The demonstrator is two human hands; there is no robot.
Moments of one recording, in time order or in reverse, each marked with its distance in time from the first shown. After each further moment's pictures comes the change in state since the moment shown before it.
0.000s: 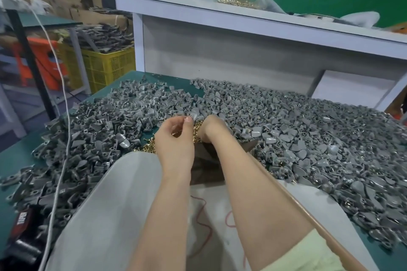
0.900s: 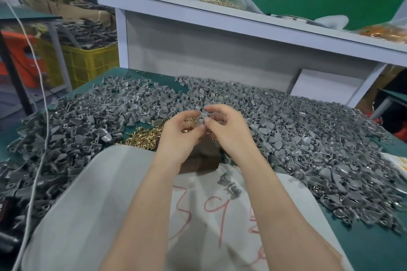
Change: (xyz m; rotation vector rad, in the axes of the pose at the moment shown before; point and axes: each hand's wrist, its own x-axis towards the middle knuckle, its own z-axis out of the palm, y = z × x) left_hand -0.017 0.006 0.012 0.000 -0.476 -0.067; right_hand -0.101 0.055 -0.046 0.623 0.242 -0.357
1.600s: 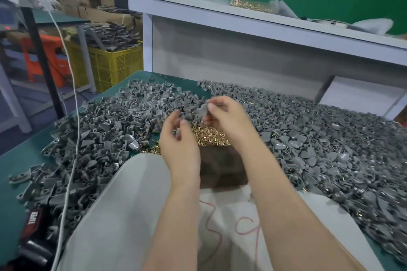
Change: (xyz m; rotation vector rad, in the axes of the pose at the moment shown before) left_hand 0.014 -0.007 -0.021 -0.192 0.586 0.144; right_hand 0.057 -0.020 0.050 0.320 -0.158 0.056
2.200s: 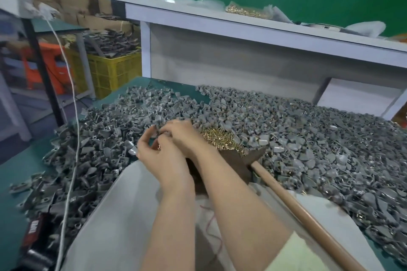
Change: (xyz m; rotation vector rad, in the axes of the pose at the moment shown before) left_hand 0.010 -0.003 -0.008 -0.224 0.320 -0.110; right_hand 0.023 0.028 0.073 -0.974 -0.358 -0.196
